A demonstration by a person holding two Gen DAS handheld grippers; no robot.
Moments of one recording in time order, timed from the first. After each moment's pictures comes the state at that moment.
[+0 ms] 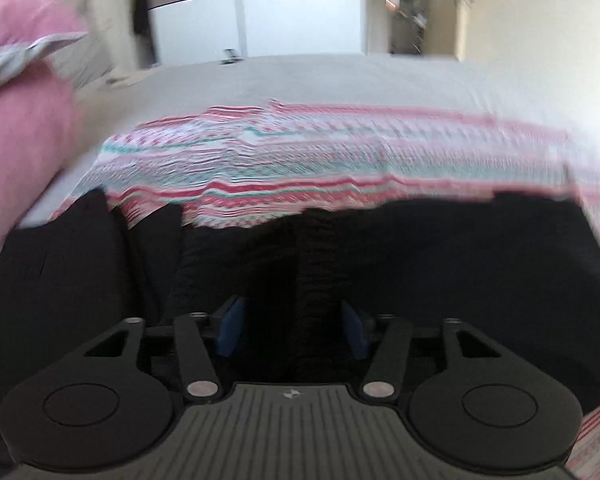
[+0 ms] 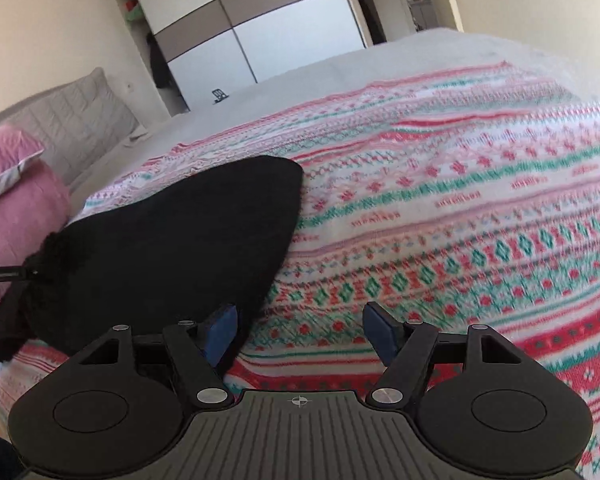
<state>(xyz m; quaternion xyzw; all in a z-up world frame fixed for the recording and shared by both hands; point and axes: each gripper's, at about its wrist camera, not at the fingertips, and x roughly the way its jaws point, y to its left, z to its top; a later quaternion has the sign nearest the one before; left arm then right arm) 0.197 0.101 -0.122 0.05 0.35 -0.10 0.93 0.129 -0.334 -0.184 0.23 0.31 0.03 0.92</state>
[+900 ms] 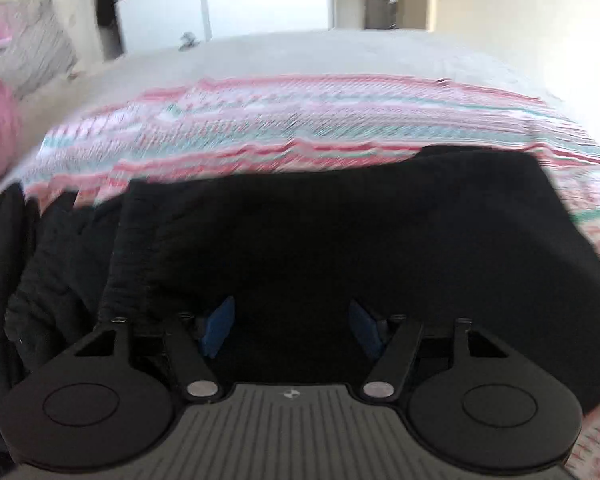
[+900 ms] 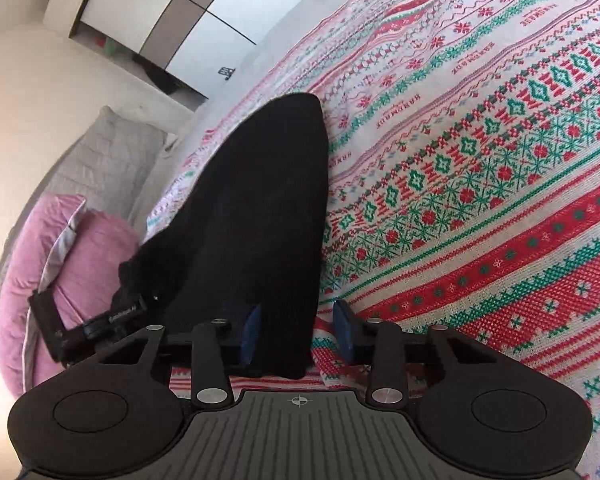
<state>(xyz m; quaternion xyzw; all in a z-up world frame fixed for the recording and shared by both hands) 0.195 -0.010 -0.160 0.09 0.37 -0.14 0.91 0.136 -0.342 -0.207 0.43 0.35 0.12 0.82</state>
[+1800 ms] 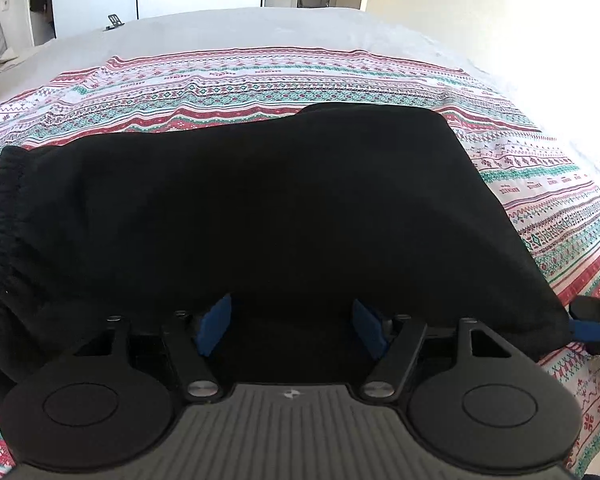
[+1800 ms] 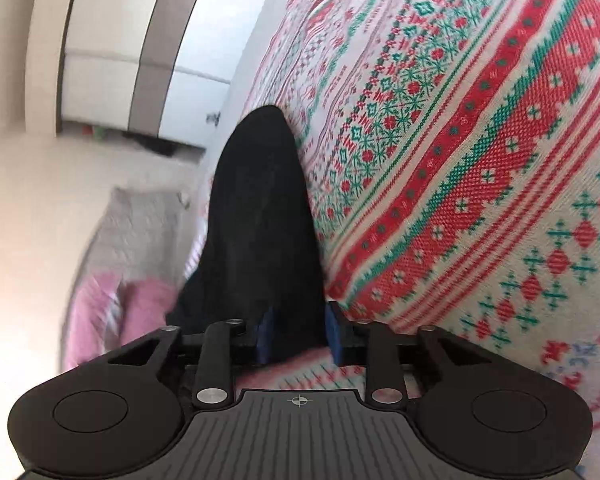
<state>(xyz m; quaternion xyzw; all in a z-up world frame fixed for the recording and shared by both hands) 0.175 -0.052 -0.182 0.07 0.41 -0.24 0.88 0.103 -0.352 -0.244 0.59 0.31 0.10 0.74</state>
